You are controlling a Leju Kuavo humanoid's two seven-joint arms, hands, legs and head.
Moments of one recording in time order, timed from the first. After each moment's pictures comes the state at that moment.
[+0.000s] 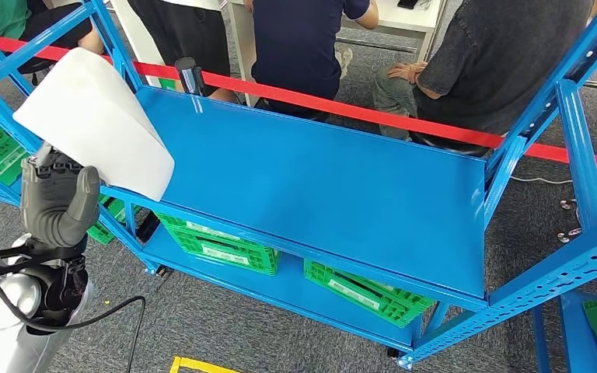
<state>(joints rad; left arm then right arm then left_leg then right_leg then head) -0.18 0.38 -0.31 -1.85 0.43 -0.05 -0.40 0.02 0.03 0.50 -0.19 -0.24 -0.01 0.01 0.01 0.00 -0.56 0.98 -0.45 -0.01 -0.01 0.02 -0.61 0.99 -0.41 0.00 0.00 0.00</state>
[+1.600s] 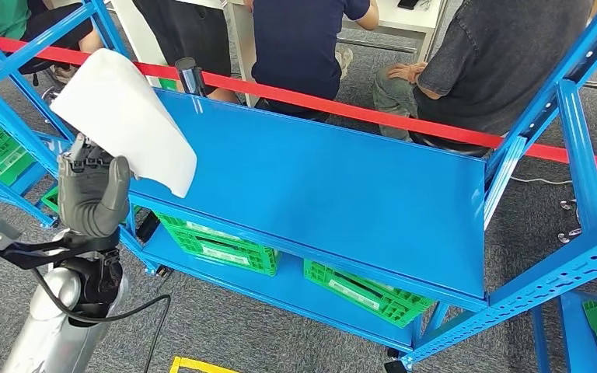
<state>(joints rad) -0.21 0.21 -0.34 -1.77 0.35 -0.04 -0.39 -0.07 -0.03 0.53 -0.21 -0.23 -0.12 0.03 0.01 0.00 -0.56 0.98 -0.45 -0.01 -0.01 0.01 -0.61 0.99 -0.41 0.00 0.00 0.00</state>
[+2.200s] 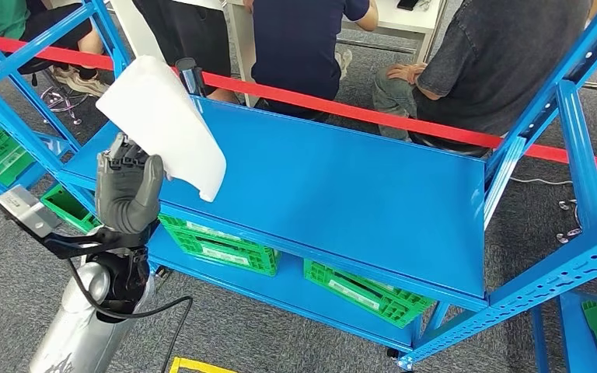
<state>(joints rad) -0.25 0.14 -0.41 -1.69 0.37 -0.03 -0.38 -0.04 -0.08 0.55 -0.21 -0.25 -0.16 0.03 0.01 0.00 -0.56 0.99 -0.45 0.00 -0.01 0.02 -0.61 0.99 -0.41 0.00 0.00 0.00</state>
